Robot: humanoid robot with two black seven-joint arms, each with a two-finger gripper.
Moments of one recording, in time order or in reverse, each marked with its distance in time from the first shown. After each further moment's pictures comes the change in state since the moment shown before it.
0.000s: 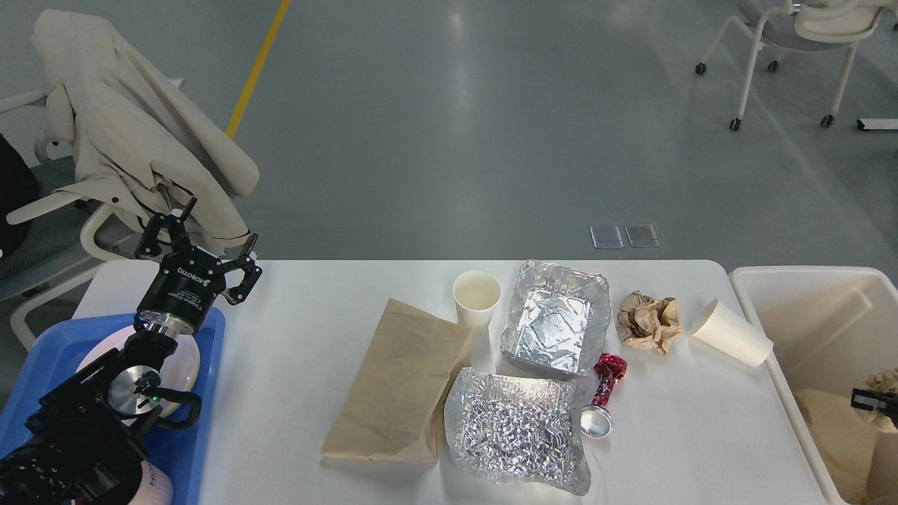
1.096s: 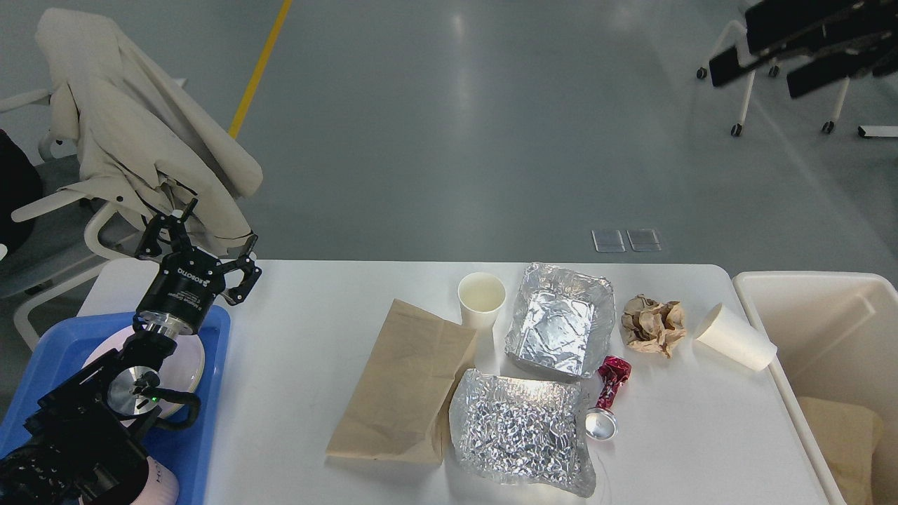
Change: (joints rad) left arm 0.000 0.000 -0.001 0.000 -0.001 0.001 0.002; right arm 2.020 -0.277 -0.088 1.243 -0.237 0.876 0.054
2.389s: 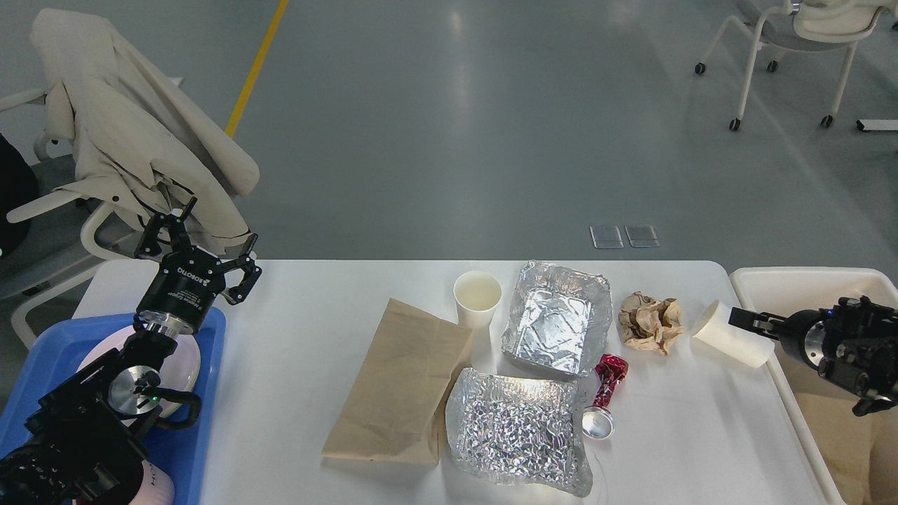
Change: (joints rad) left arm -0.001 0.000 0.000 0.000 0.000 -0.001 -0.001; right arm -1.673 0.288 0.204 -0.828 0.143 -1.015 -0.050
